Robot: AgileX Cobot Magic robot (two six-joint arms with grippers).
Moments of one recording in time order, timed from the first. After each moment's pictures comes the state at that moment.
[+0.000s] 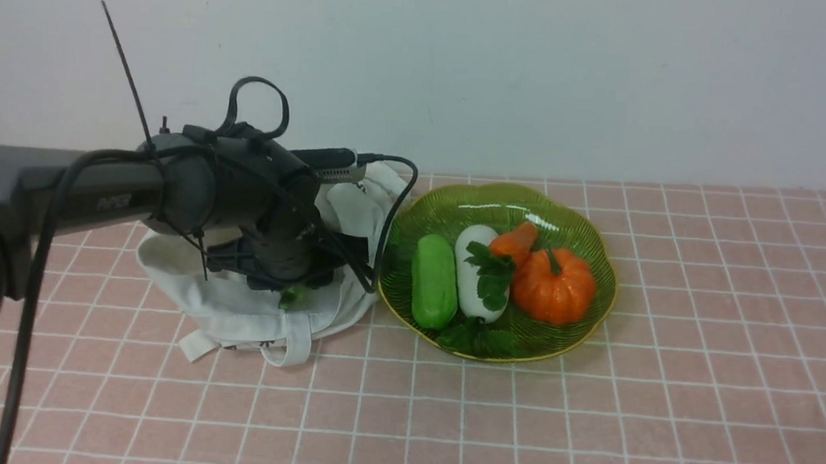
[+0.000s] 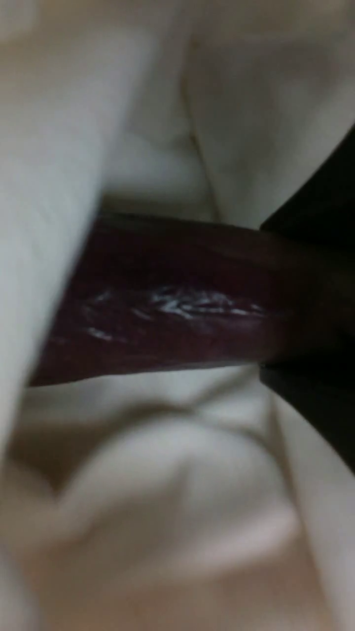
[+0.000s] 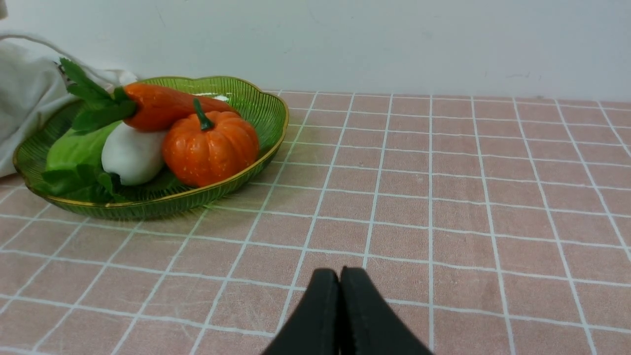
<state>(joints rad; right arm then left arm) 0.12 -0.01 0.02 0.05 0.39 -0.02 -0.40 2.01 -1.37 0.30 0.65 -0.77</state>
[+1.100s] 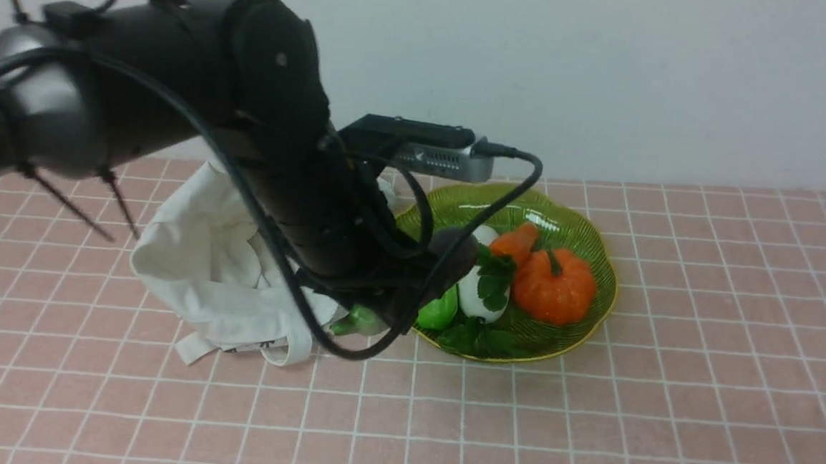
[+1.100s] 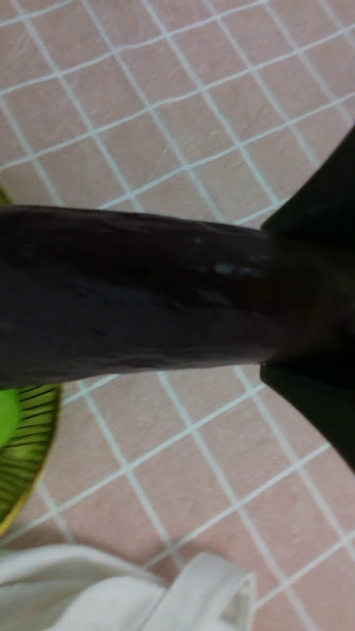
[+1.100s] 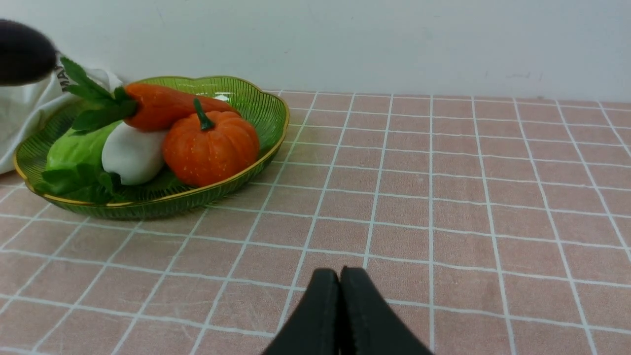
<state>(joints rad) 0.12 -0.01 0.02 0.05 0.39 -0.02 -0.52 1.79 -1.51 -0.26 1.08 0.05</state>
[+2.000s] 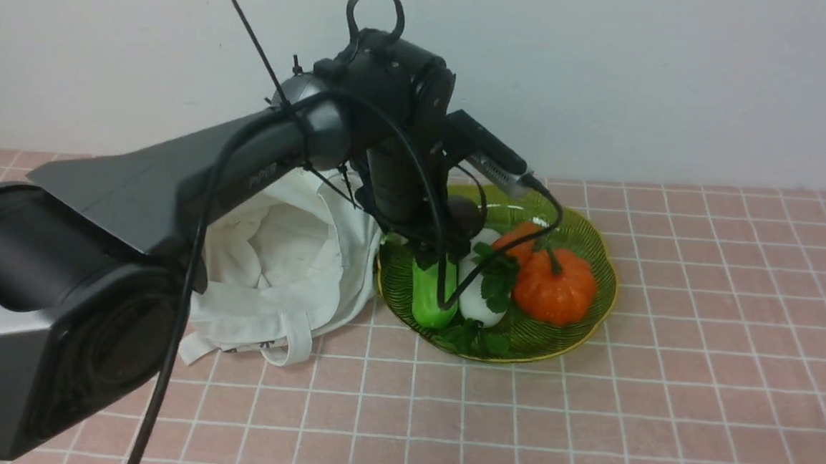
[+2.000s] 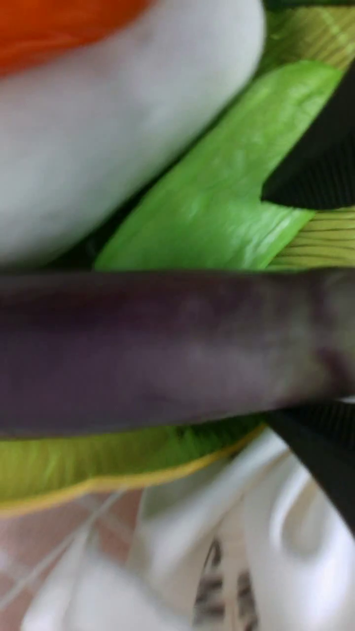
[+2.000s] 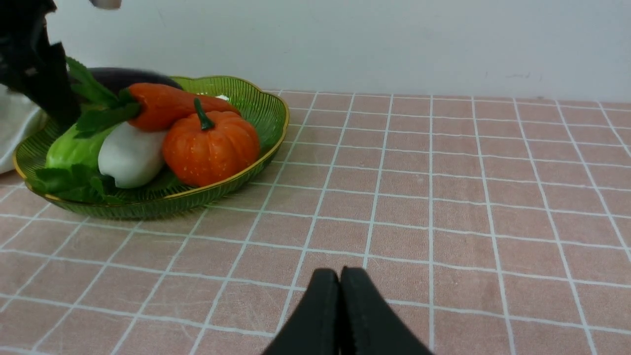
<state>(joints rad) 0.12 -0.01 0.02 0.05 0.39 -0.02 -0.53 2.30 -2.09 0.08 1.12 0.20</state>
